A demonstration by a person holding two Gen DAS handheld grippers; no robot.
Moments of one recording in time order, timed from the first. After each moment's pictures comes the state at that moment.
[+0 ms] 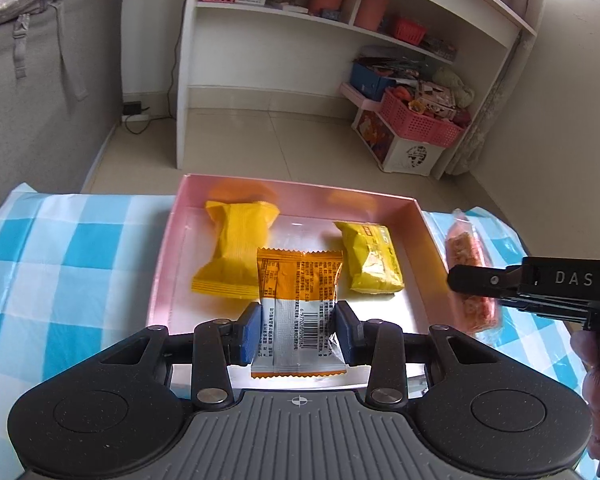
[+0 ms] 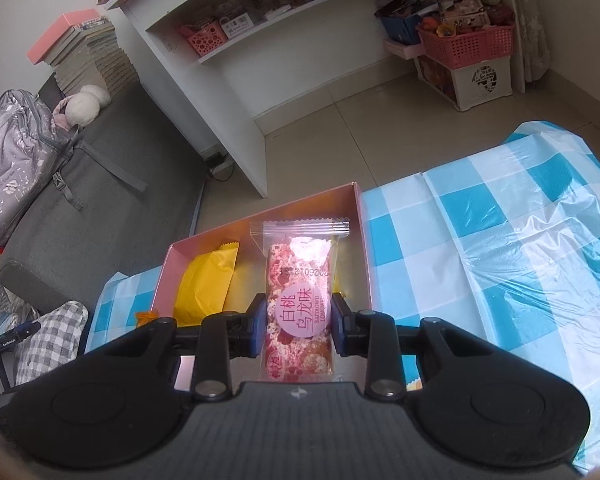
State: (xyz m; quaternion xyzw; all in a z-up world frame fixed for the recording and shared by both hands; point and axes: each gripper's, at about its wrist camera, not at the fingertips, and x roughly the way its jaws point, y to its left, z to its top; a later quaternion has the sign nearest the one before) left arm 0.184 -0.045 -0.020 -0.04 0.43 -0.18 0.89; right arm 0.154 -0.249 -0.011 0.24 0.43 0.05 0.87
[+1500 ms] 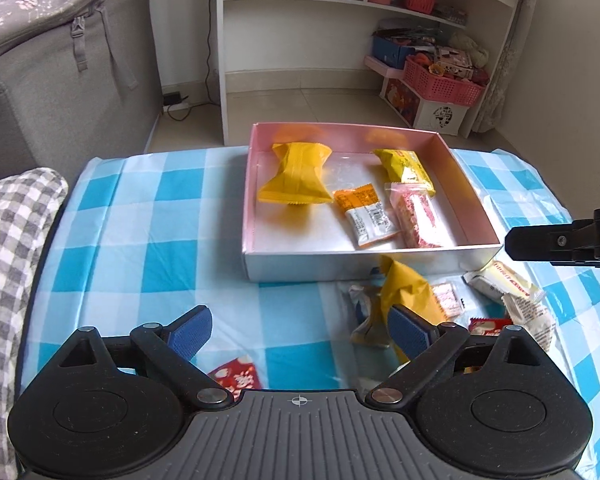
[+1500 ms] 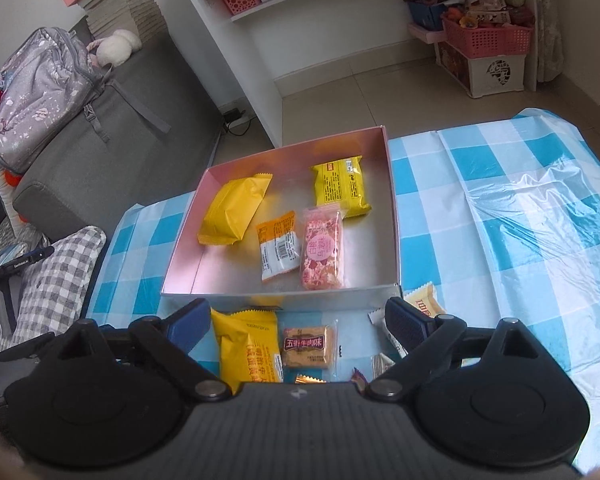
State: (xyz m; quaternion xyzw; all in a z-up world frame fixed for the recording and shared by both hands) left arm 0.090 0.014 -0.005 0.02 0.45 -0.13 0.89; right arm 0.082 -0.214 0.015 0.18 0.46 0.07 0.87
